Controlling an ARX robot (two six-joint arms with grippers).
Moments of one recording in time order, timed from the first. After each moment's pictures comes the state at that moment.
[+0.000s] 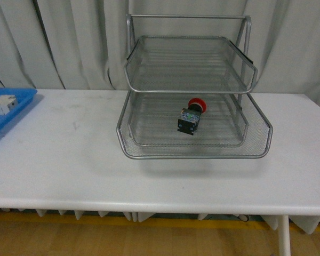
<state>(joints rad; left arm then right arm) 0.00 0.49 0.01 0.49 0.00 0.00 0.00 0.00 0.01 0.00 0.00 0.00</state>
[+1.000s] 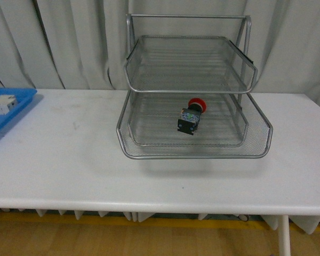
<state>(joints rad) 0.00 0.23 0.01 0.23 0.00 0.00 0.00 0.00 0.01 0.00 0.00 0.00</state>
